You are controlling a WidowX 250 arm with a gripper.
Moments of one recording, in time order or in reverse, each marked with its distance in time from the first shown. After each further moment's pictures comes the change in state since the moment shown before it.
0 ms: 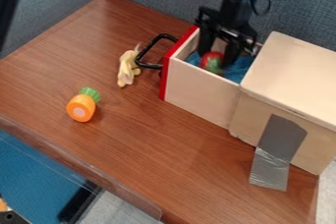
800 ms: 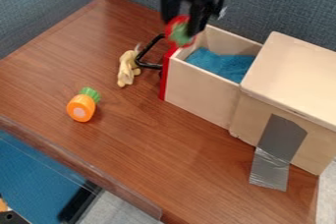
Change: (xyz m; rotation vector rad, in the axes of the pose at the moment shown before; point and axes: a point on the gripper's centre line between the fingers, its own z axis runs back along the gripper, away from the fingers) arm -0.077 0.016 0.053 0.013 -0.113 -0.060
